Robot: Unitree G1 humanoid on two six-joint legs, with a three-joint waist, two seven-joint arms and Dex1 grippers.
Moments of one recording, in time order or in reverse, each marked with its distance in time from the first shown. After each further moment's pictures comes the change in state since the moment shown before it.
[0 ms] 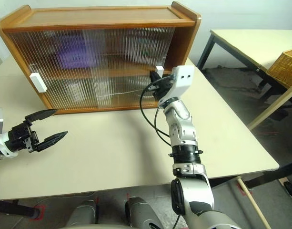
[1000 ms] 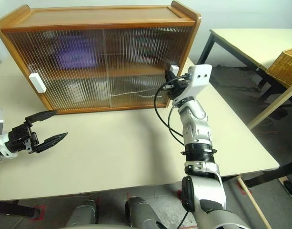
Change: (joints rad) left arm 0.003 0.000 0.001 0.018 0.000 -0.006 -0.020; right arm 0.008 -0.115 -0.057 0.057 0.033 -0.024 0.096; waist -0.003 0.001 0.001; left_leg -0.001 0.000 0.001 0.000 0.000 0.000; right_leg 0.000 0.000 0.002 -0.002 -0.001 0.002
